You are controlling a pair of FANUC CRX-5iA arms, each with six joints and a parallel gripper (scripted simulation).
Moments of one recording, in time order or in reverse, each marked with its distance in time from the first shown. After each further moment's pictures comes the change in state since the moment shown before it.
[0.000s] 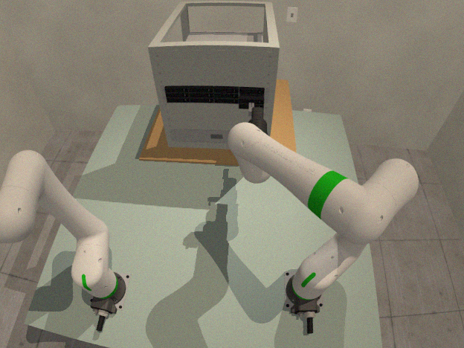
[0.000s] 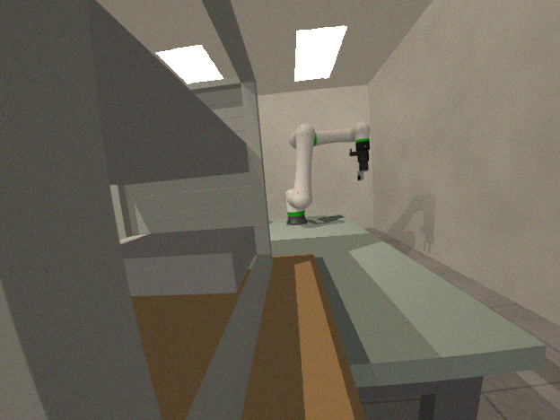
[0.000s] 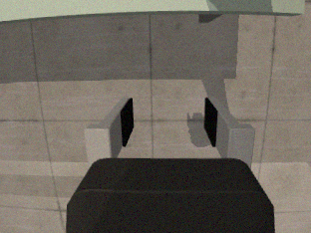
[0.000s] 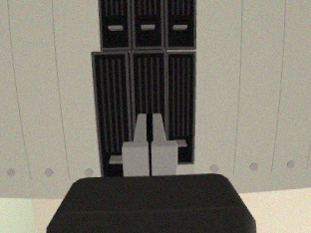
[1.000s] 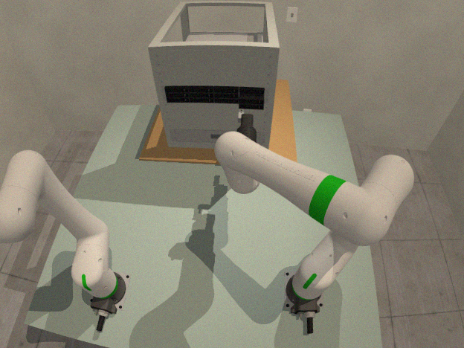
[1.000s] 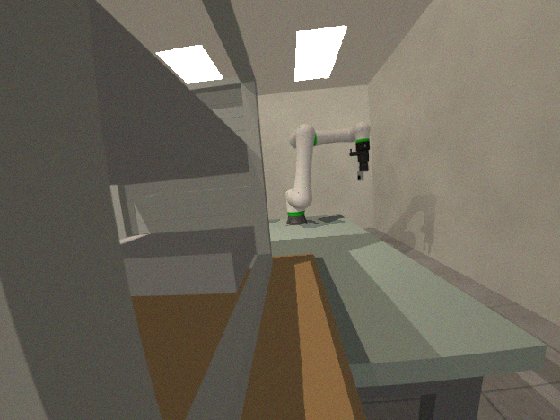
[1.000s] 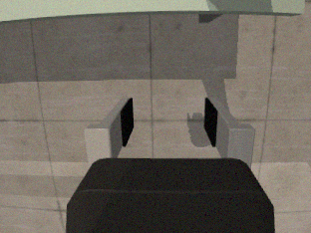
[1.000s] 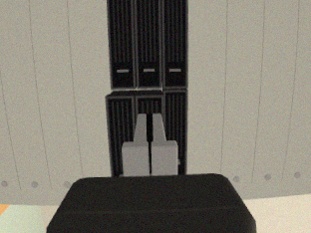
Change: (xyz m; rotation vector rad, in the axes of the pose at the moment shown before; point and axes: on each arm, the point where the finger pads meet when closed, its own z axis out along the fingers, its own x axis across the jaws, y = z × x) left arm 0.000 0.000 0.000 0.000 0.000 0.000; right arm 0.000 -0.040 -0.045 -0.002 0.001 0.000
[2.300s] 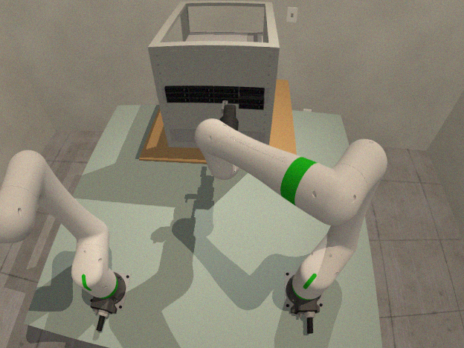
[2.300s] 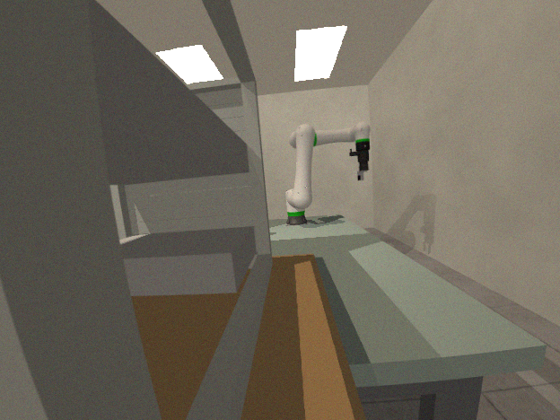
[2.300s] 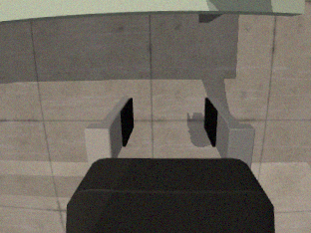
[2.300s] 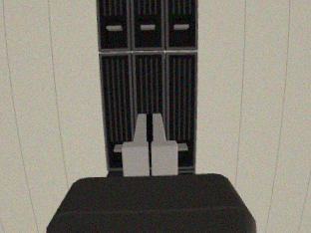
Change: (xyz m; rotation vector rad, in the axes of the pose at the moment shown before) left arm 0.000 0.000 0.000 0.000 0.000 0.000; right arm 0.000 -0.071 0.053 0.002 -0.001 0.000
